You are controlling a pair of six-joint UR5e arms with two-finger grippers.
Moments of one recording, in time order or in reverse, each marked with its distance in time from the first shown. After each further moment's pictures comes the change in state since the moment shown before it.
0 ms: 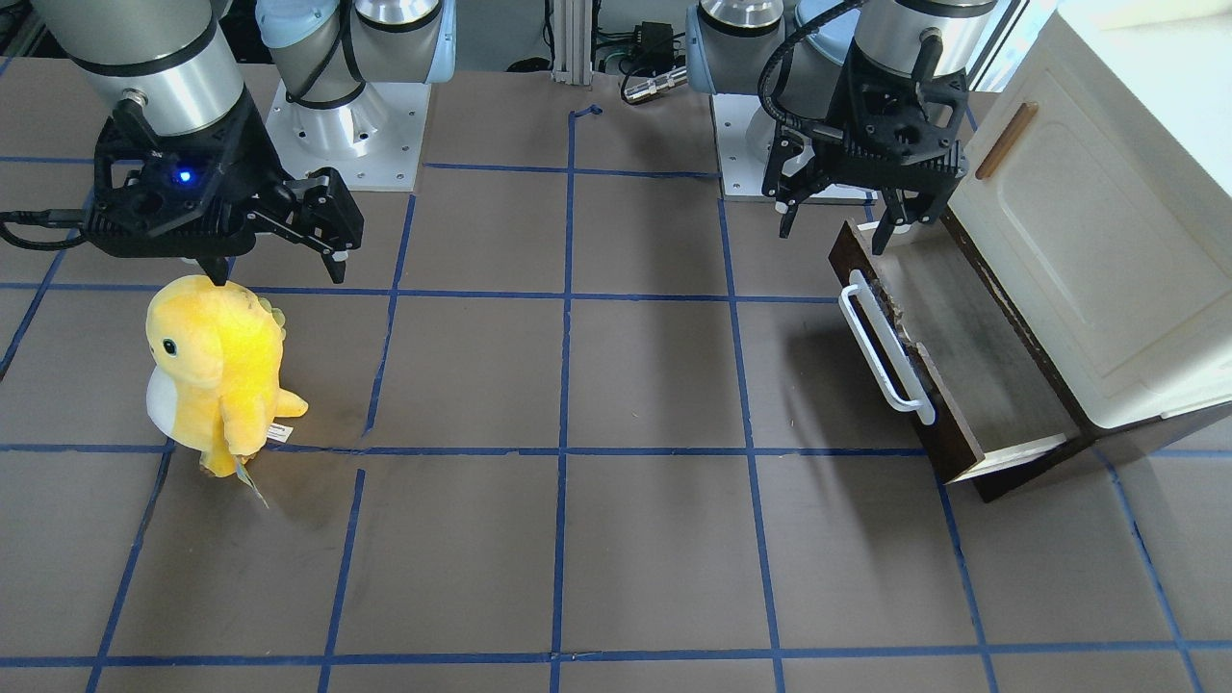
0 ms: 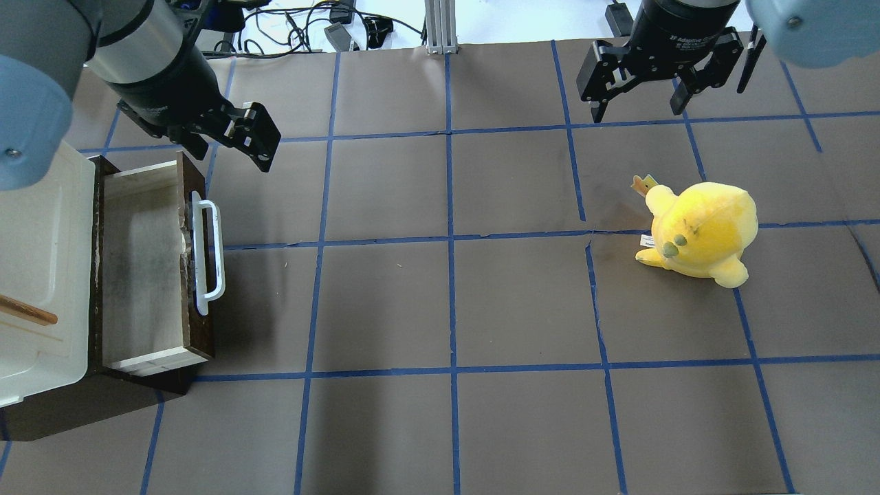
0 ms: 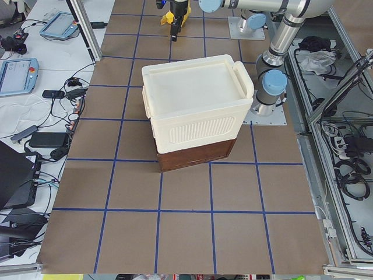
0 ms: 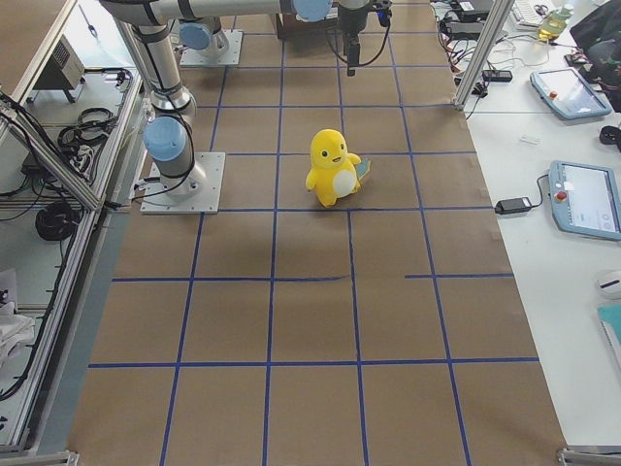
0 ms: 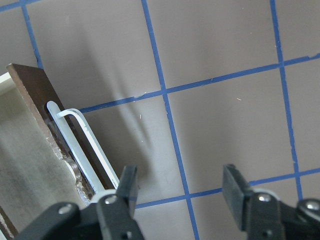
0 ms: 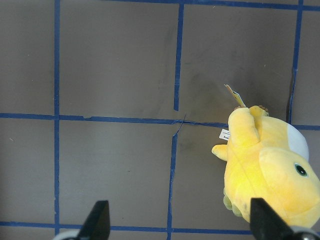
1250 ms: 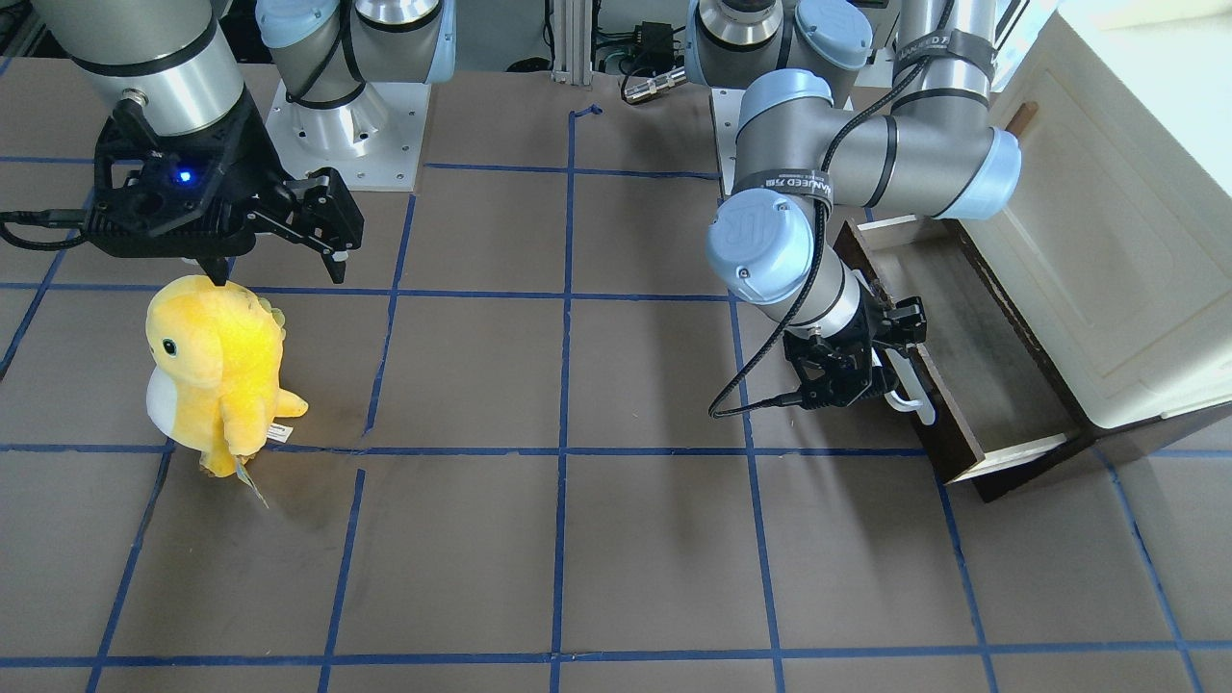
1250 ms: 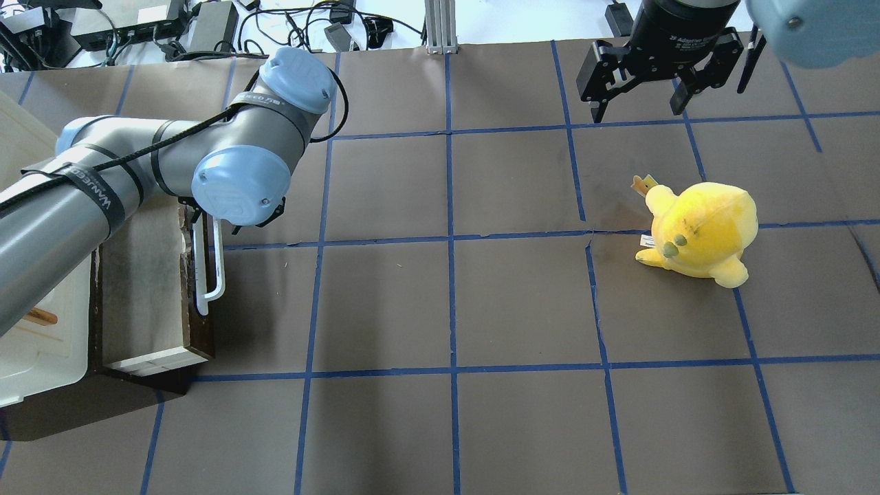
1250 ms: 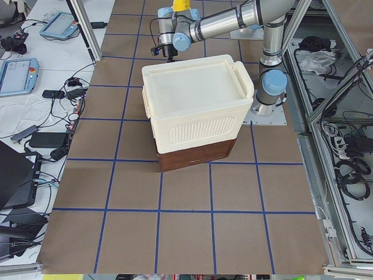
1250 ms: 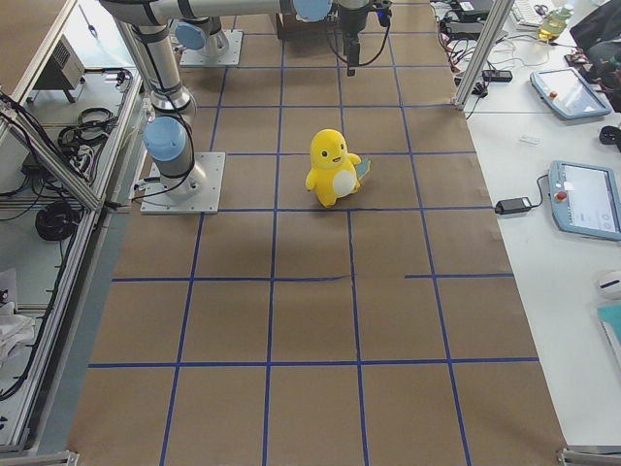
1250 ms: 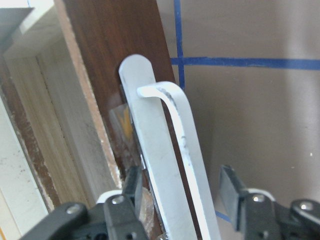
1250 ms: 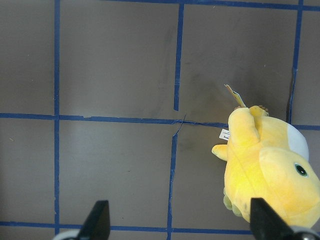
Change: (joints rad) left arm -0.108 -0.311 -0.147 0.128 0.617 -0.412; right arm 0.000 0.000 0.000 0.000 0.000 0.000
